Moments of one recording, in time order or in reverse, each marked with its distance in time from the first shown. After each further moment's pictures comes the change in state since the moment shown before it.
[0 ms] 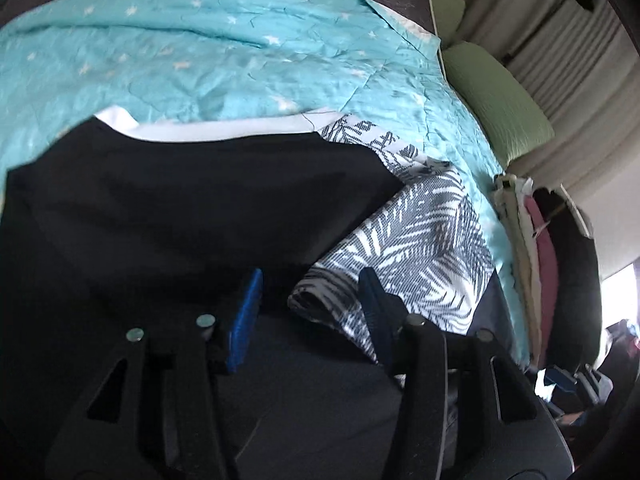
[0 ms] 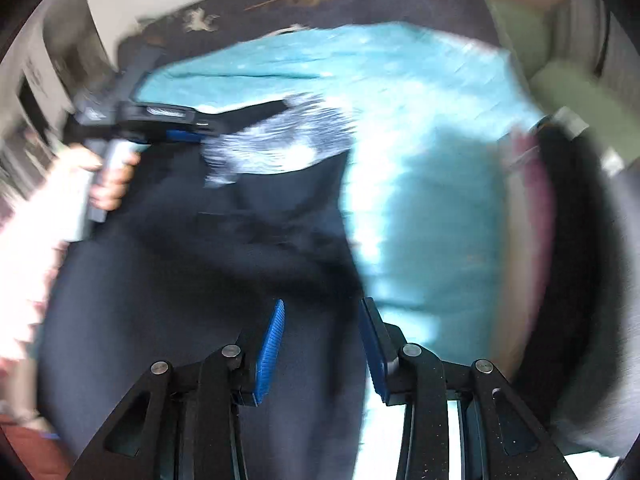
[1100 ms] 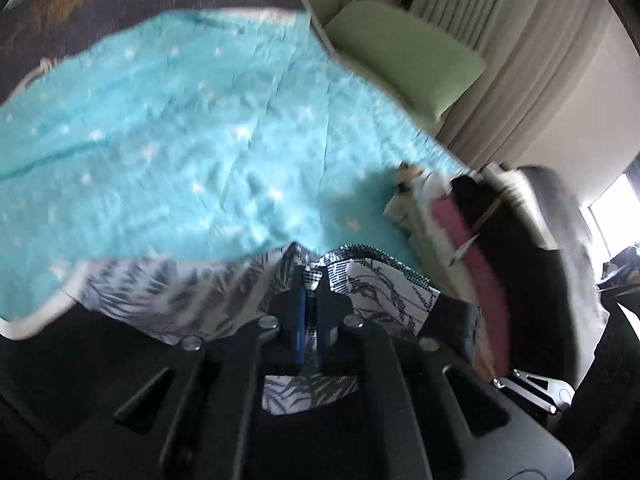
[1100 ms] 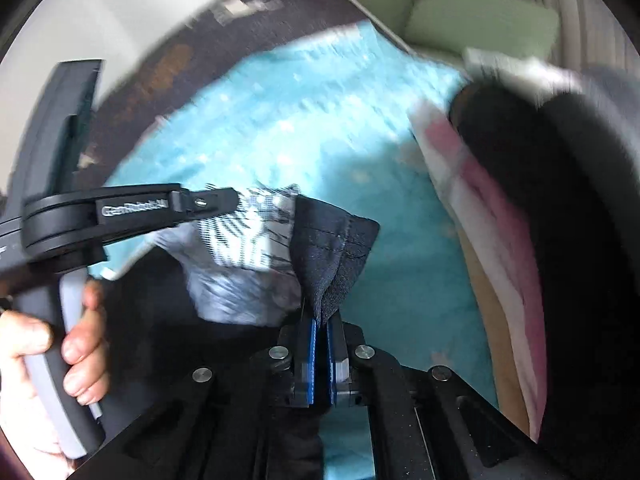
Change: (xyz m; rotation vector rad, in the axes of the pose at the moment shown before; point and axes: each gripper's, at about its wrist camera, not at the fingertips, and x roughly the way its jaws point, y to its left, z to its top) left arm 0.027 -0.203 0.063 0.373 -0.002 -0.070; right arm 0.047 -0.096 0.074 0.575 -0.138 0.050
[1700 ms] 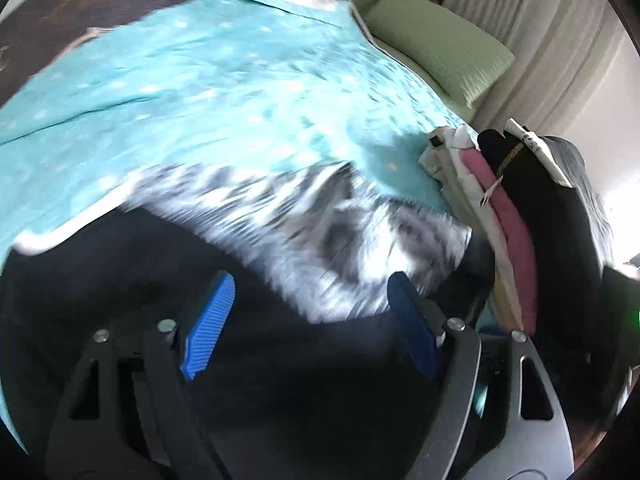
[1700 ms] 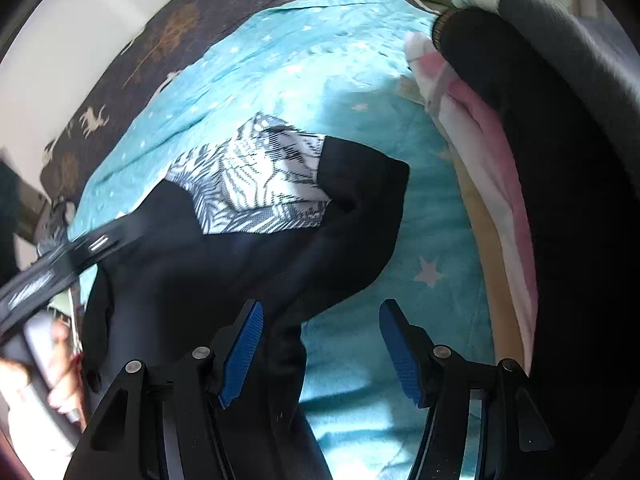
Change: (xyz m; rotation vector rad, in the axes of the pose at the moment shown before) left arm 0.010 0.009 -0.053 -0.065 0.061 0.118; right arm 0.002 -0.024 -0.024 0.028 0.230 0.033
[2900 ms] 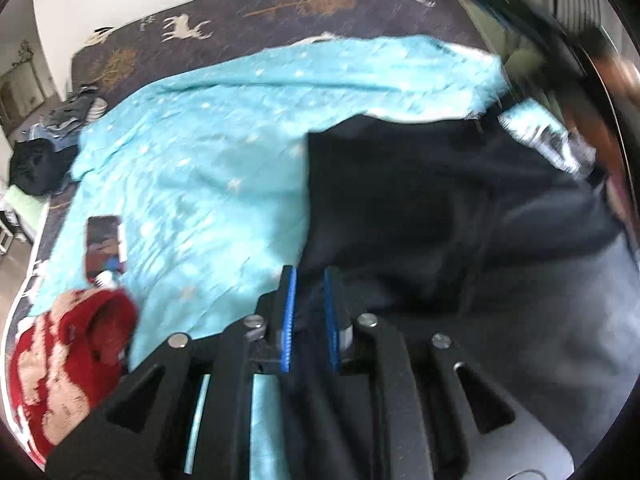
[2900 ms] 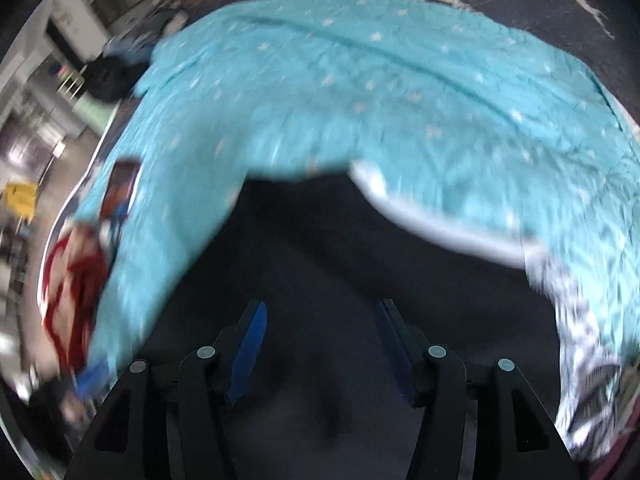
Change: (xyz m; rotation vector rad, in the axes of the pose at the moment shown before) left arm -0.194 0.234 -0.258 -0.167 -0.243 0.411; right arm 0.111 0.371 0.009 -0.751 0.286 0.038
